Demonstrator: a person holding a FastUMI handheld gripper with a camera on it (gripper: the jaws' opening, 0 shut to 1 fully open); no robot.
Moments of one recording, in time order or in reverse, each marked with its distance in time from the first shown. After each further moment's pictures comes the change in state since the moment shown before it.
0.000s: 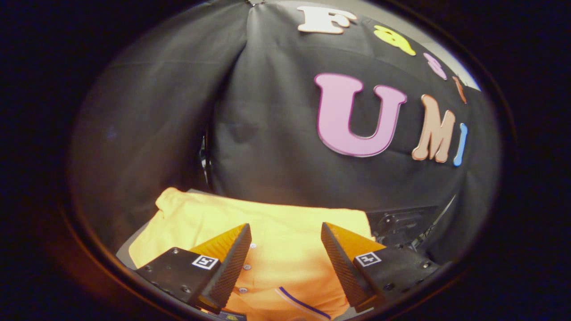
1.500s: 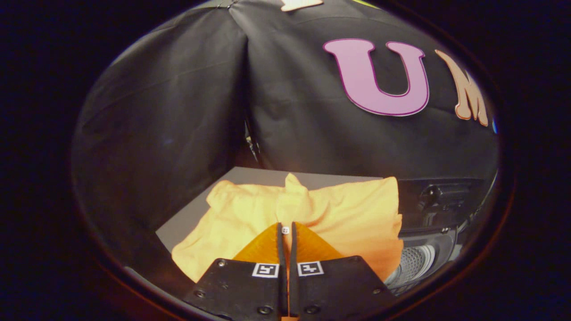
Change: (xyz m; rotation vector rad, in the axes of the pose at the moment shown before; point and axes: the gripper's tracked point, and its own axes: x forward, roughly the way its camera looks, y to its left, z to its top) arm -0.049 -0.029 -0.006 0.182 0.047 0.457
